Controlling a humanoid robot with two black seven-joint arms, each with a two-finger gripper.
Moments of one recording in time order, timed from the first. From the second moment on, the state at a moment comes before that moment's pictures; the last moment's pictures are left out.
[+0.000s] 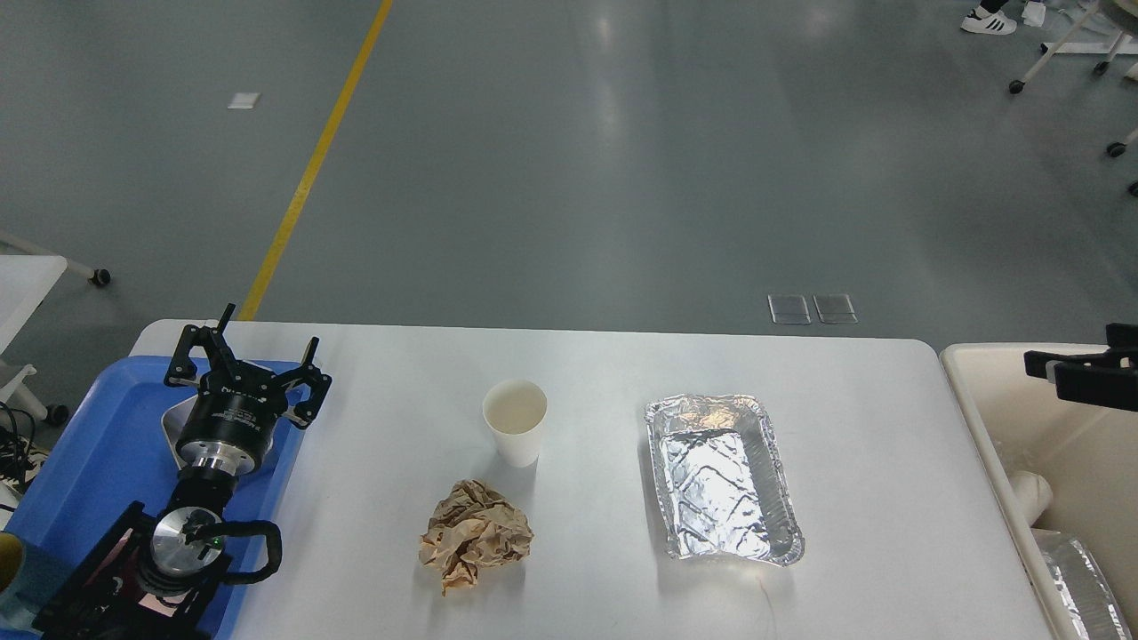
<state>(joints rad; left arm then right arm) -0.21 0.09 -1.35 -0.98 0.14 -0.31 -0.19 0.50 -1.46 0.70 1.67 -1.61 0.32 0.30</state>
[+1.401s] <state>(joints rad) -0.23 0.09 -1.27 -0.99 0.15 -0.26 -0.20 0.52 -1.24 0.58 1.60 -1.09 0.64 0.13</state>
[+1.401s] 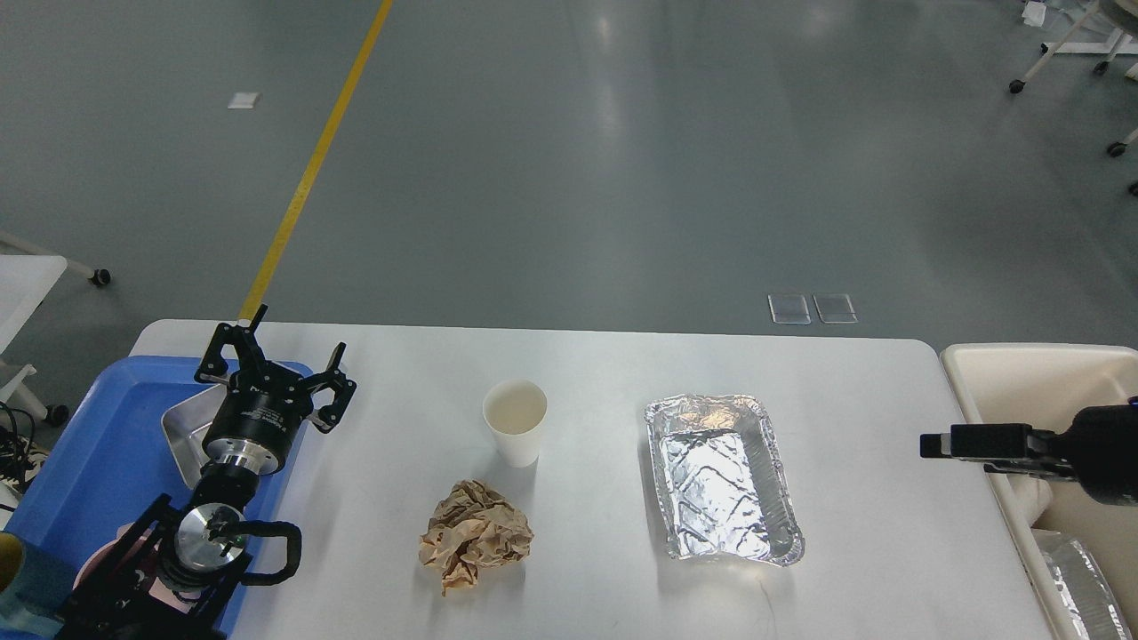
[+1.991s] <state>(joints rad) -0.24 0.09 -1.23 -0.99 0.15 -0.24 -0.20 0.44 -1.08 0.54 1.62 -0.80 0.70 -0.17</state>
